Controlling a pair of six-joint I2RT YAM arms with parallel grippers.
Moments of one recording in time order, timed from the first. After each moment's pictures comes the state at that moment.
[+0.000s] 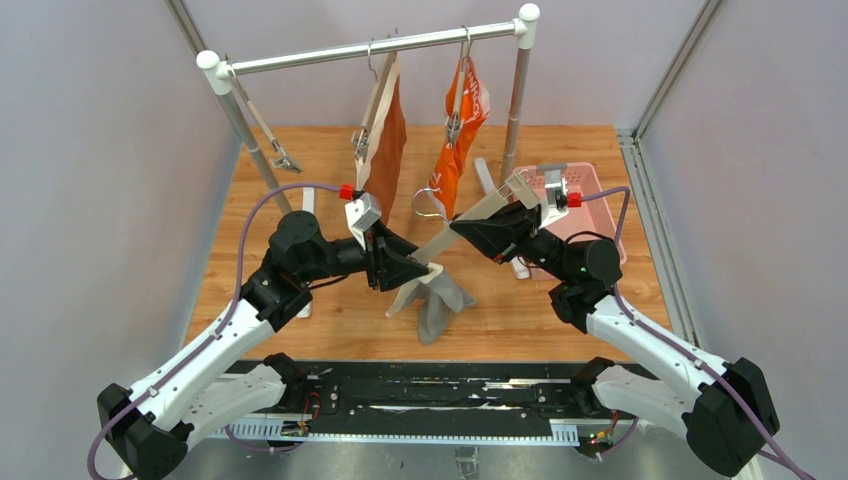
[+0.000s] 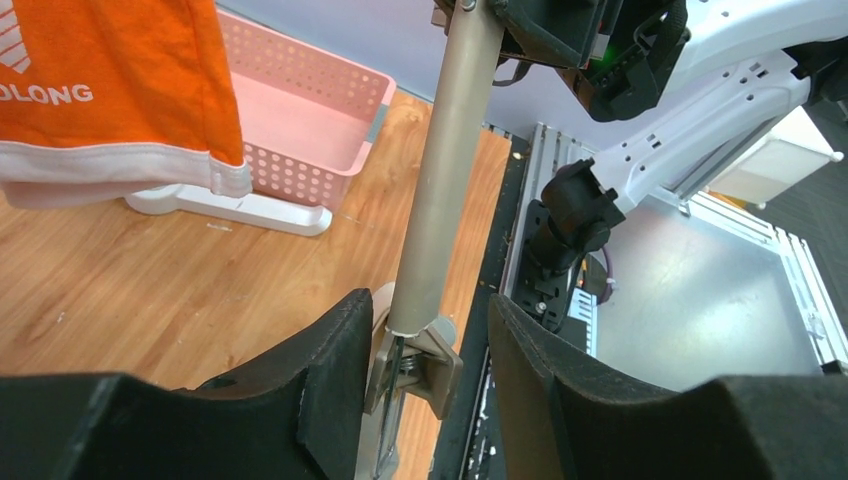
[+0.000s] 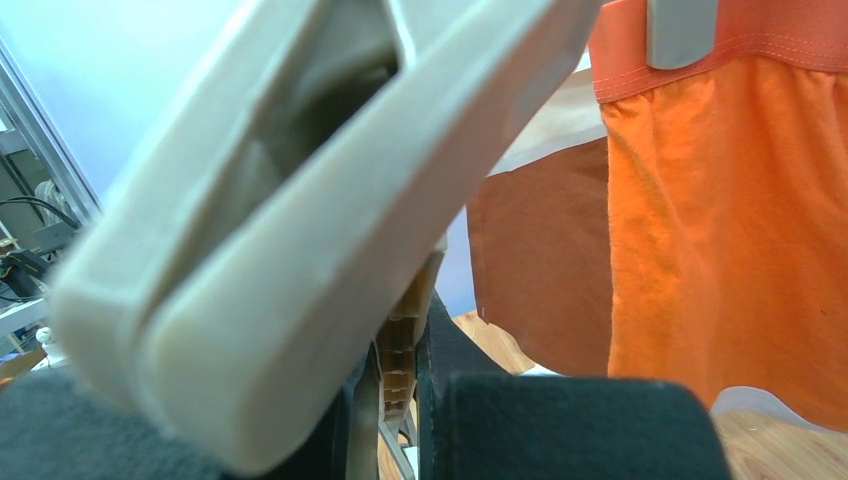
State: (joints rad) left arm -0.65 0.86 0.78 0.04 0.65 -0.26; right arm 0.63 0.99 0.59 0.98 -0.53 0.65
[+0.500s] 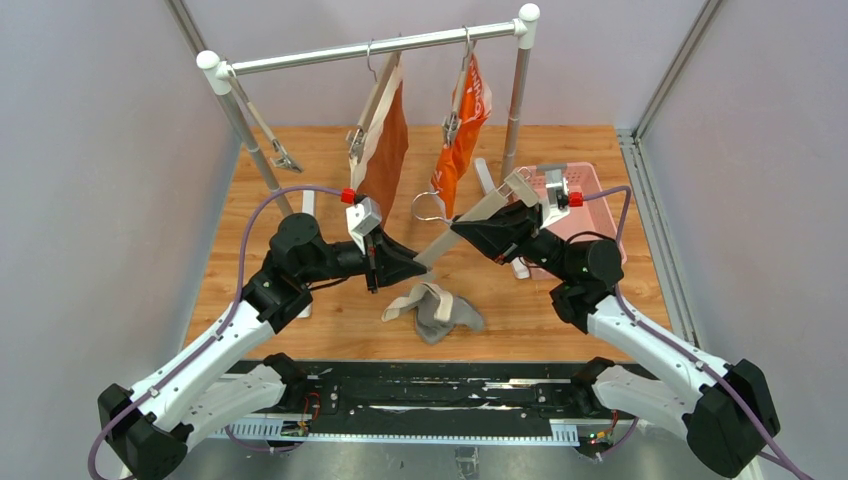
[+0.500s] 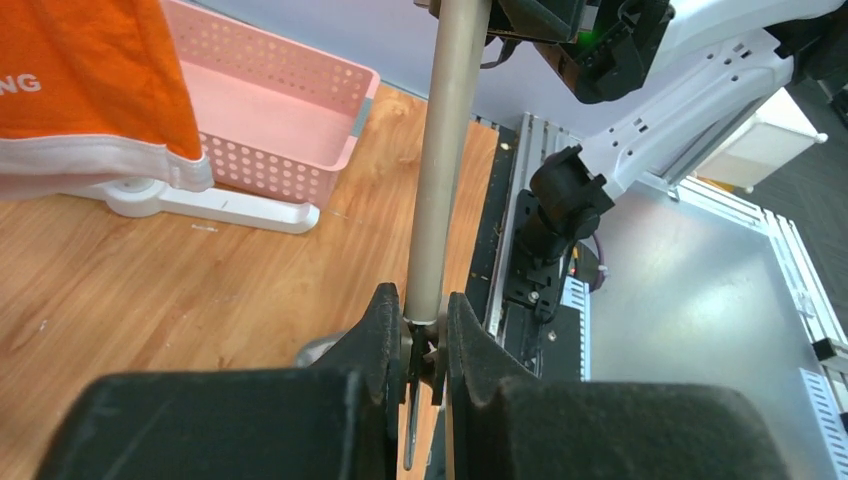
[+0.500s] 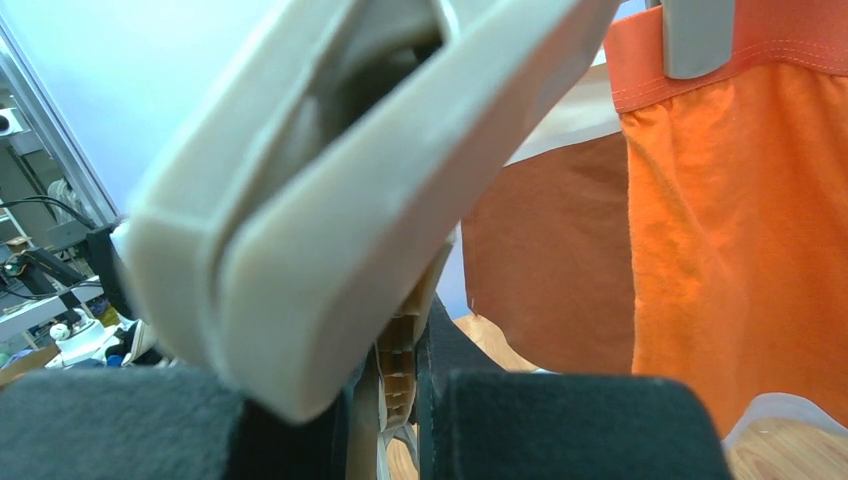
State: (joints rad) left arm -0.65 0.85 0.76 0.05 0.68 -0.26; right arm 0.63 0.99 0.60 0.98 -0.54 0.67
